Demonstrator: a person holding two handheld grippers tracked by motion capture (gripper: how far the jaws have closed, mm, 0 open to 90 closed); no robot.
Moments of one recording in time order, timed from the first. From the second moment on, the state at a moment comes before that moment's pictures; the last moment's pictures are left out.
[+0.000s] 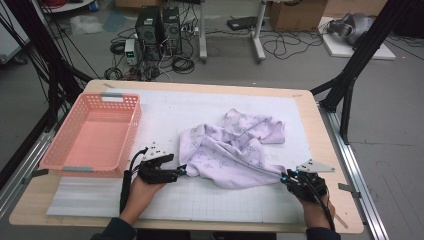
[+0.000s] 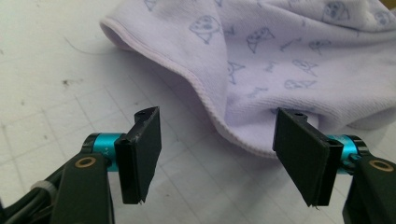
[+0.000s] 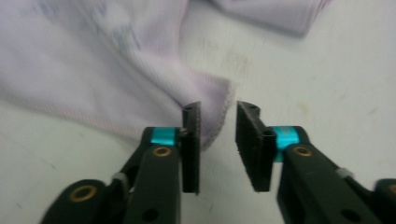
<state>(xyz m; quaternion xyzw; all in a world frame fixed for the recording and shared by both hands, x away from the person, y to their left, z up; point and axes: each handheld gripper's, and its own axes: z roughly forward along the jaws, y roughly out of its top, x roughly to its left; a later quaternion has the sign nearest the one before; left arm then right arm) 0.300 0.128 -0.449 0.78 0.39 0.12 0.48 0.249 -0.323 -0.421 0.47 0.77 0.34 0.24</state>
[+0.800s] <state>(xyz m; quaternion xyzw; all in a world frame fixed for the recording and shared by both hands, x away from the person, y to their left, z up) 0.320 0.148 -0.431 0.78 0.39 0.16 0.47 0.317 -0.278 -0.428 0.42 0.78 0.39 0.23</state>
